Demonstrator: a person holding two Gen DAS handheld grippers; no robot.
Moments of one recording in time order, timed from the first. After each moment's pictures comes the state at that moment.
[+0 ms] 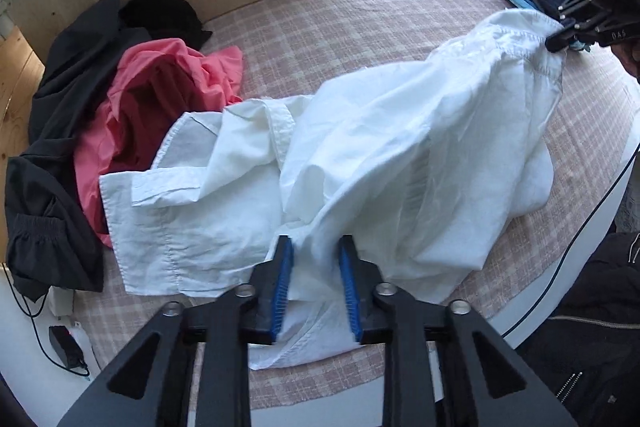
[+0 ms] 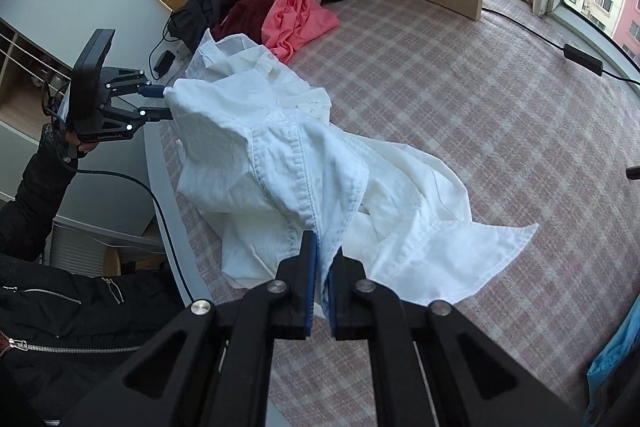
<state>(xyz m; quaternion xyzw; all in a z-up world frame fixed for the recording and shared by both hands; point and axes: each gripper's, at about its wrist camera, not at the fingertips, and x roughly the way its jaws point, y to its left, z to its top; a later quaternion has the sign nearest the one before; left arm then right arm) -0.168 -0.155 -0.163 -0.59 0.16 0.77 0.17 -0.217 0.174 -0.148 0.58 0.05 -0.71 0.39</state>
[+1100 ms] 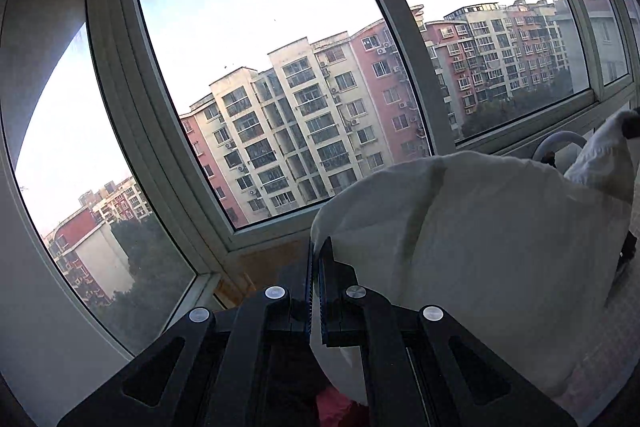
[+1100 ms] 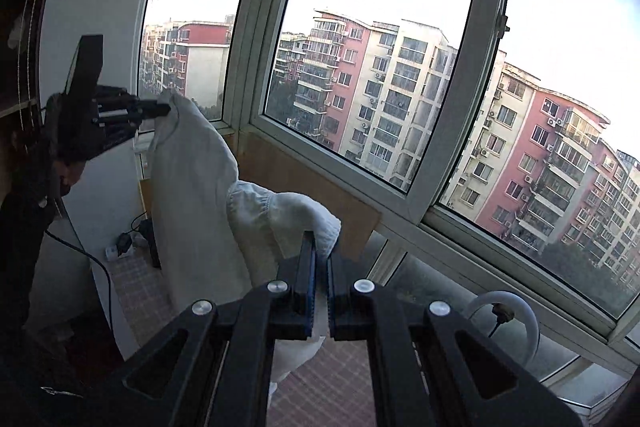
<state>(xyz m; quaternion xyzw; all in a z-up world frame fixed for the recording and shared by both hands) -0.143 -0.169 0.325 -0.17 0.19 0.97 -0.01 -0.101 0.129 0.334 0.22 0.18 -0.93 0.23</state>
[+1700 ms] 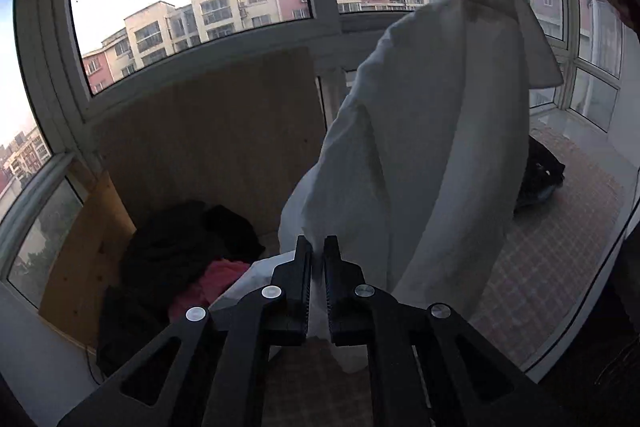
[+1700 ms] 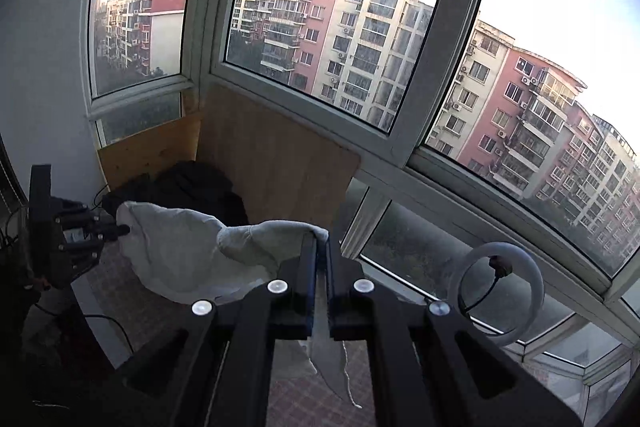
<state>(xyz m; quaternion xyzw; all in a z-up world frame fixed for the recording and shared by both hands) -0.127 -0.129 0.029 -0.34 0.13 0.91 0.20 -0.155 0.128 0.262 0.31 0.17 -0.92 0.15</state>
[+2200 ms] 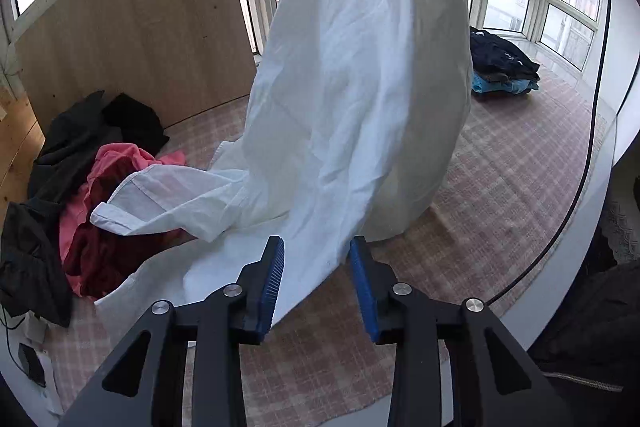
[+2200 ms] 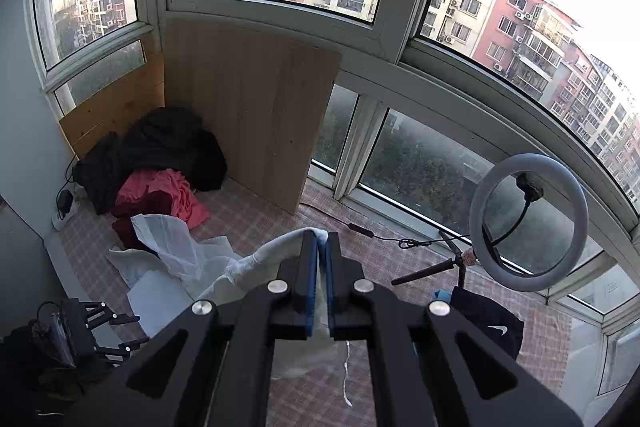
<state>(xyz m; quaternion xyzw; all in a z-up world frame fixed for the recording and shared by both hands) -0.087 -0.077 -0.130 -0.41 0.14 0.87 0.22 -0.213 0.170 0.172 0.40 0.14 -0.90 0.12</state>
